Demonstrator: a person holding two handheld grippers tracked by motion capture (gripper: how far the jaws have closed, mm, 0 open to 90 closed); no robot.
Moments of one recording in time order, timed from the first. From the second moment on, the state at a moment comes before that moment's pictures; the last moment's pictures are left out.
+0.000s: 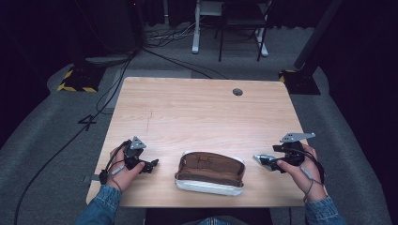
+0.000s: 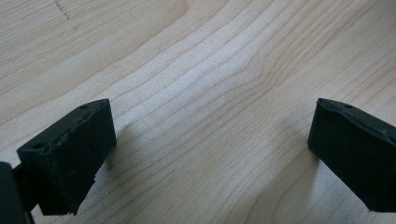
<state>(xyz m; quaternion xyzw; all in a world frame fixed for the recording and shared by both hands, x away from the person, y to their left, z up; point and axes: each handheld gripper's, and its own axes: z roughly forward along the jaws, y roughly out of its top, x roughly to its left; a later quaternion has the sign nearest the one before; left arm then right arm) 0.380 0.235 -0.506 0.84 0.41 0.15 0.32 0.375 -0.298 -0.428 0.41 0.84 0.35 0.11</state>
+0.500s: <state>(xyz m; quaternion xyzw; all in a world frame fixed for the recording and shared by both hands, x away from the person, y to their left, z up) 0.381 0.235 -0.505 0.84 0.41 0.15 0.32 0.385 -0.303 -0.455 0.42 0.87 0.25 0.11</state>
